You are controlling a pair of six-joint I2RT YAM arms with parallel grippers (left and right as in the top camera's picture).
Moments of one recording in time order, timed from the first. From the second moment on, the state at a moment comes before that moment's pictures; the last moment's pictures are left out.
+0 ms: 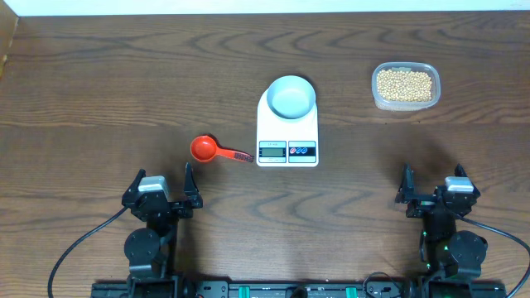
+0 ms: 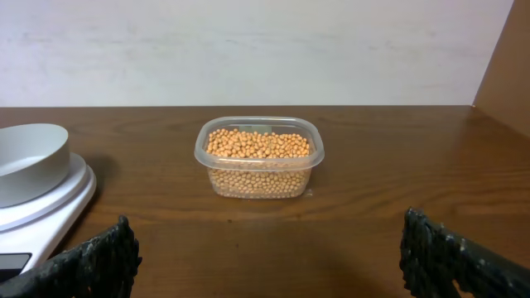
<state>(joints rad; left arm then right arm) 0.04 0.02 0.02 -0.12 0.00 -0.07 -0.08 0.01 0.01 -0.07 -0.03 -0.01</state>
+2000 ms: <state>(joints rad) 0.04 0.02 0.02 -0.12 0.00 -0.07 -0.08 0.01 0.01 -0.07 -0.03 -0.01</state>
